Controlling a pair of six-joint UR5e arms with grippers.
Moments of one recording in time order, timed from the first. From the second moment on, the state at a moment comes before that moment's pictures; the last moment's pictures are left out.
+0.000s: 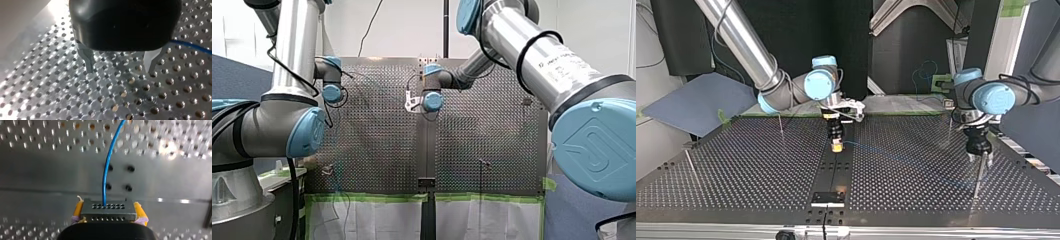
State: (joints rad) left arm 0.17 -1.79 -1.82 -2.58 -1.70 -2.19; right arm 2.34 -0.80 1.07 -0.27 1.82 1.53
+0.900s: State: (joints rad) left arm 0.14 -1.87 -1.83 -2.55 -1.72 -2.18; right arm 2.23 -0.85 1.35 -0.55 1.97 1.61
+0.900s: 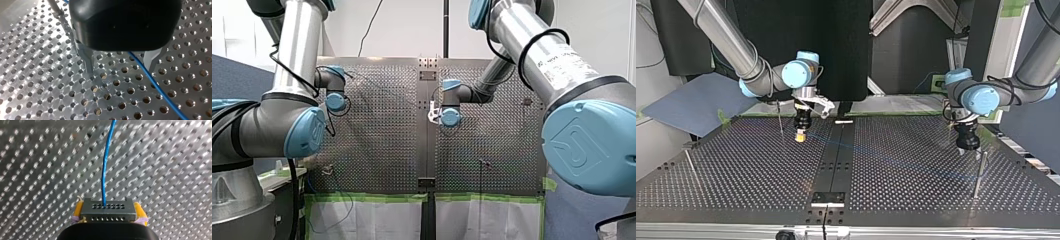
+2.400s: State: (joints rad) left arm 0.12 -1.87 -1.83 -2.56 -1.74 -2.17; right arm 1.83 -0.78 1.80 -0.99 1.95 1.67
